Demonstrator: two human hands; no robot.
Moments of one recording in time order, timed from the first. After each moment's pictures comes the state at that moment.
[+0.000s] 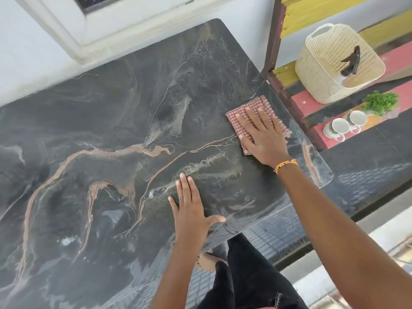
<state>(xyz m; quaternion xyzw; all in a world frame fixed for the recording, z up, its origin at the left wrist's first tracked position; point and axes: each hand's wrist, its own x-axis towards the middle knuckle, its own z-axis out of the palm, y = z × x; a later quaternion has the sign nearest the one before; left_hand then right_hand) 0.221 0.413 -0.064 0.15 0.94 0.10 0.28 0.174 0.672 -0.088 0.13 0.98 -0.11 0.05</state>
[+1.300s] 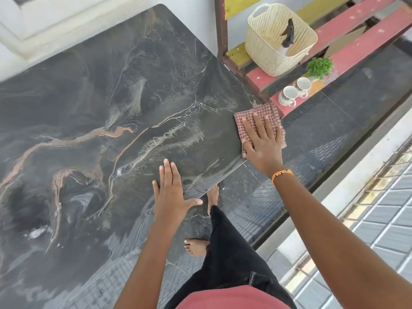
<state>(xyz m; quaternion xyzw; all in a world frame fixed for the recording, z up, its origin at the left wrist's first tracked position) 0.264 0.405 -0.061 0.25 0.92 0.11 0.27 0.332 0.660 -0.092 0.30 0.94 -0.15 0.02</state>
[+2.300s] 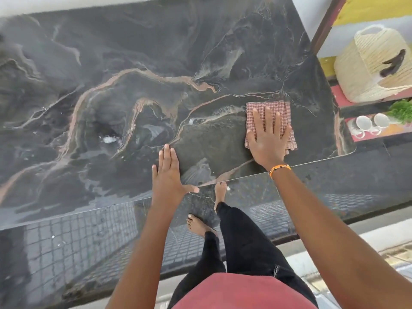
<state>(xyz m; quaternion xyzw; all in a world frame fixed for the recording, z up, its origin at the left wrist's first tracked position) 0.284 0.273 -0.056 0.06 0.96 0.16 0.24 0.258 0.532 -0.092 0.19 0.97 -0.10 0.05</state>
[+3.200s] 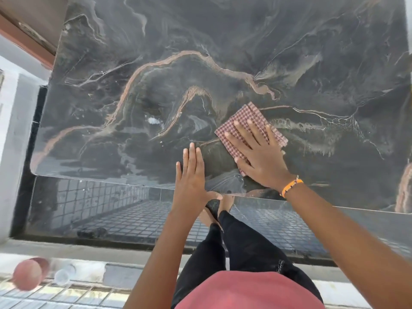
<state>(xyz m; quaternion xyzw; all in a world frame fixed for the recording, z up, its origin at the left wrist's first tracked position) 0.296 0.262 -0.055 -0.01 0.96 0.17 0.22 0.222 0.457 -0.082 -0.27 0.95 -0.08 0.11</state>
